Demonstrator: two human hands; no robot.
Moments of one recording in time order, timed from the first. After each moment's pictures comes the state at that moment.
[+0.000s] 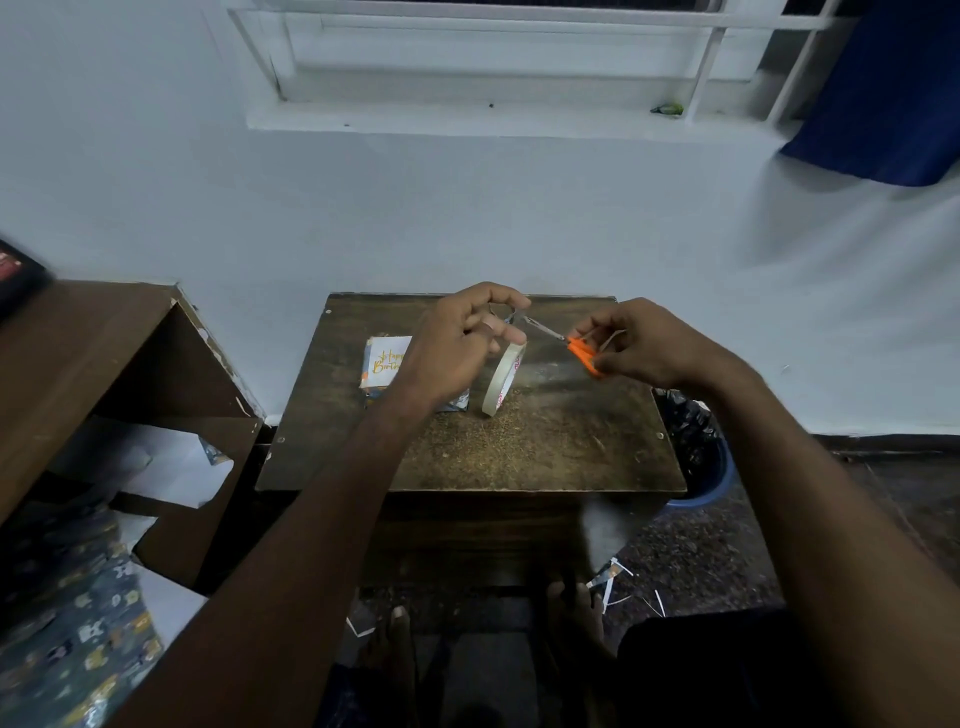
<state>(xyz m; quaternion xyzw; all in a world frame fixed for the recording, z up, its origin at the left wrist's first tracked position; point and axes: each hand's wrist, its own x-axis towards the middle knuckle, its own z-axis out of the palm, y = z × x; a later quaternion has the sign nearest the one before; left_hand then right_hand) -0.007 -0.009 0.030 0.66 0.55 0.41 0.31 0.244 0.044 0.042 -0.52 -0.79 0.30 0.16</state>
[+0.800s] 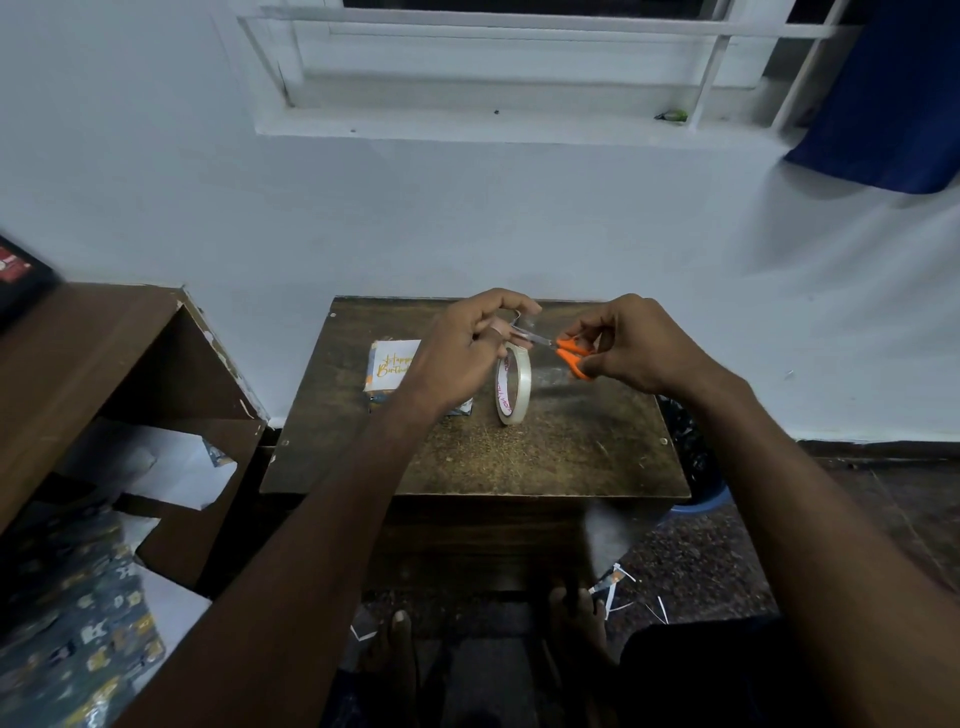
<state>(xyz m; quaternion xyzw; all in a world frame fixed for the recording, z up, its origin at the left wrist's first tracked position) -0.005 -0.011 0.032 0.68 0.52 0.43 0.29 0.225 0.038 0.047 -0.50 -0.81 0.23 0.19</state>
